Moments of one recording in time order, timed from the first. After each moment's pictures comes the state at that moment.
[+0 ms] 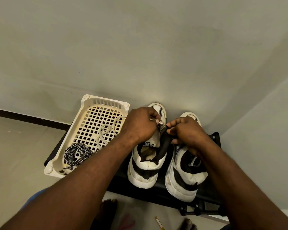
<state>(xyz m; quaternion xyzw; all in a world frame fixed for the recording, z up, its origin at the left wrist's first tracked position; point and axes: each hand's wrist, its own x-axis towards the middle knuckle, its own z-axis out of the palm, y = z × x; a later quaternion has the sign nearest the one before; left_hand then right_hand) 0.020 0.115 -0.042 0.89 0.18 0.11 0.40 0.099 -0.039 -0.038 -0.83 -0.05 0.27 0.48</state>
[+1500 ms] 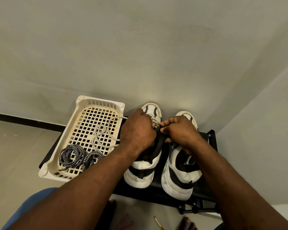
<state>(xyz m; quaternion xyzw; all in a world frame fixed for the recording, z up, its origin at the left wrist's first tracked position) 0.020 0.092 -0.055 0.95 0.20 0.12 0.19 0.095 -0.038 -0.040 -0.84 -0.07 0.25 0.48</state>
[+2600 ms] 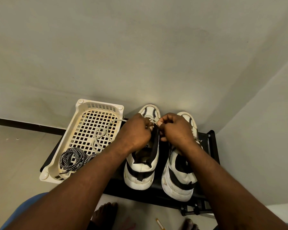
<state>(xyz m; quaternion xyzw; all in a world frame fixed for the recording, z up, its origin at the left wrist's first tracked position) 0.016 0.106 -0.051 0.93 0.14 0.06 0.34 0.086 -0.030 -0.042 -0.86 -0.10 0.14 0.49</state>
